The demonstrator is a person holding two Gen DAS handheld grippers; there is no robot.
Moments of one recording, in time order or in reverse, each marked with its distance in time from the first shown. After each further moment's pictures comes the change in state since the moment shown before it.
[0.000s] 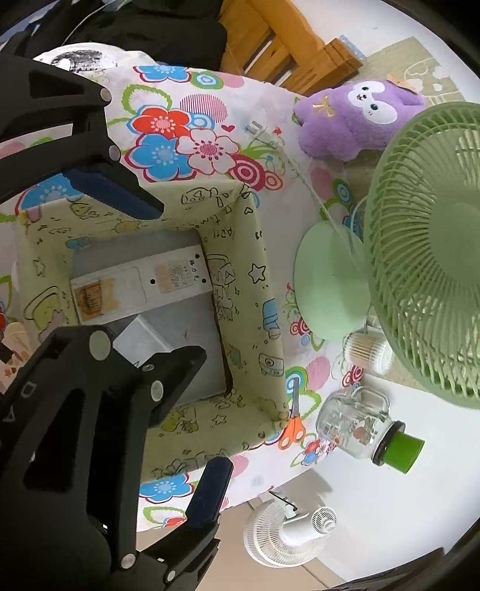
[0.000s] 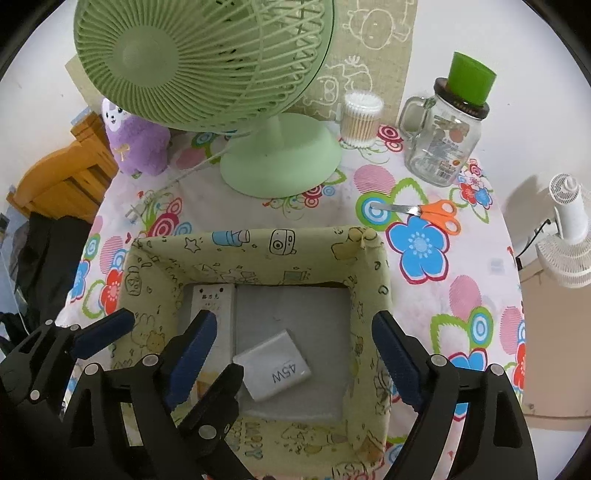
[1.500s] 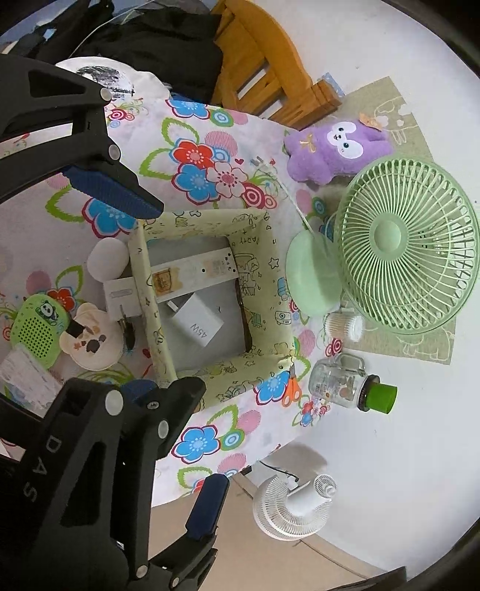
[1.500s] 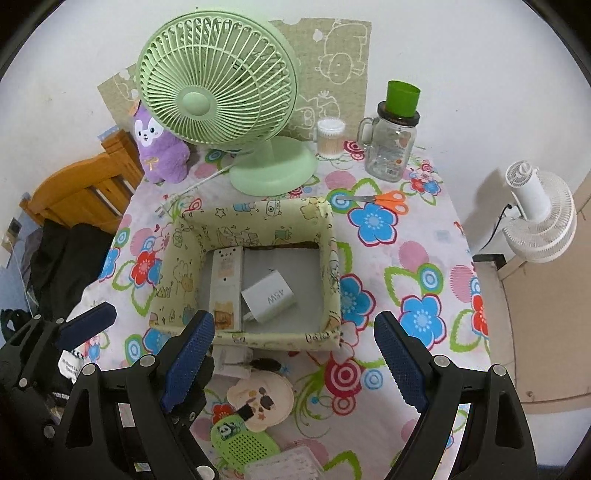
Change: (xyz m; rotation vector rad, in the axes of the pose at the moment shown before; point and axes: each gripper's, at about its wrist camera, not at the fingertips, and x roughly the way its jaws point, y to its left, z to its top) left arm -0.096 -0.029 -0.064 0.025 -0.109 0.031; right arm -0.107 -0.012 -0.072 0.022 -0.095 -0.014
